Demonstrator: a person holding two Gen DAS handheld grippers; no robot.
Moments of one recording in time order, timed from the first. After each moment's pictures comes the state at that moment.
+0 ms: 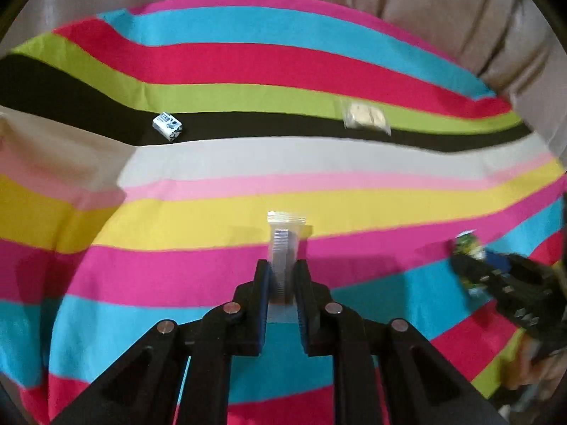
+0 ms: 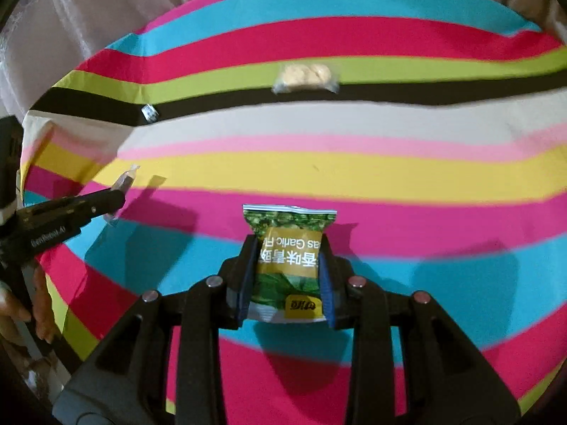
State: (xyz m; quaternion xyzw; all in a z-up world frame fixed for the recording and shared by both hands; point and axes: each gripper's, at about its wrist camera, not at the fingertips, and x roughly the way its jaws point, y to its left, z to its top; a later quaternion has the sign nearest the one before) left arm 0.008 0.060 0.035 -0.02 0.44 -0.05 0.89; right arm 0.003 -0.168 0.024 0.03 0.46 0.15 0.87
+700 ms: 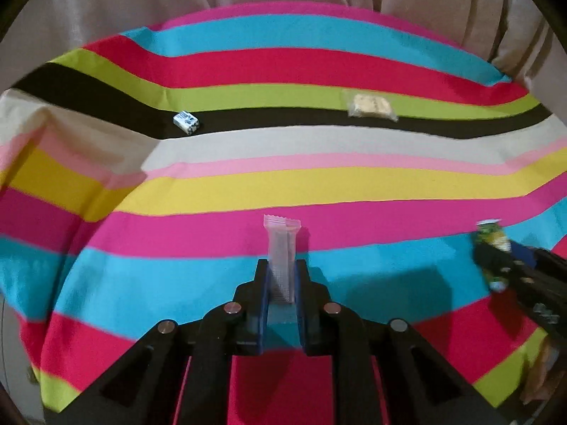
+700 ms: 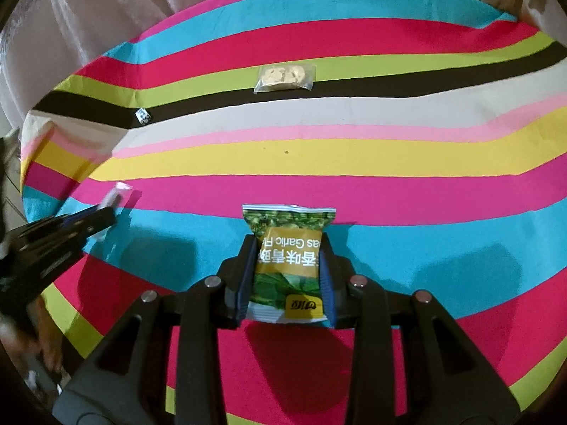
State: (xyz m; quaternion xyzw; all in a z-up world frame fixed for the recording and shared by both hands) left arm -0.025 0.024 0.035 -0.01 0.42 0.02 0.91; right arm -0.024 -0.192 0.024 0.03 0.44 0.13 0.89
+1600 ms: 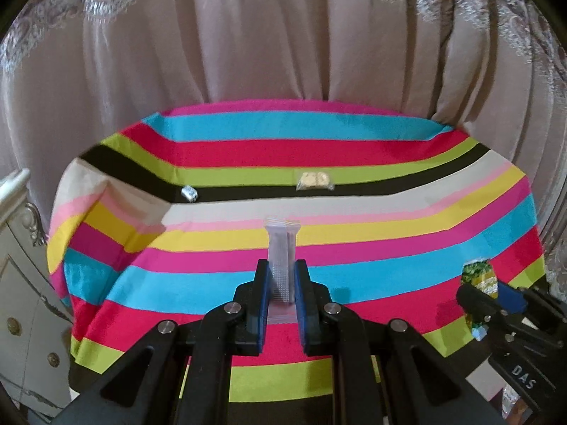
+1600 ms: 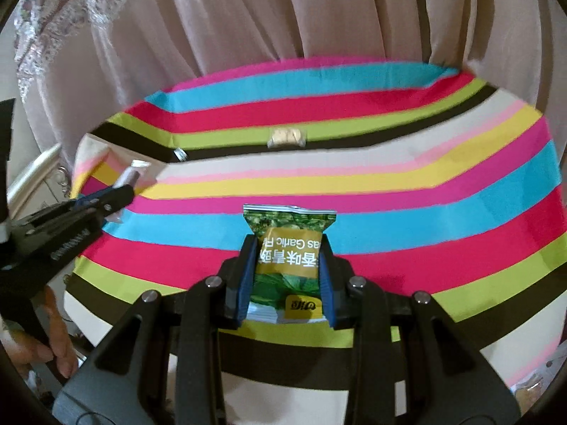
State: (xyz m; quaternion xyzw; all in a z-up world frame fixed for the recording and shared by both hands) left arm -0.128 -0.020 0.141 0.00 0.31 0.00 0.95; right arm -0.162 -0.212 0.137 0.04 0.35 0.11 0.93
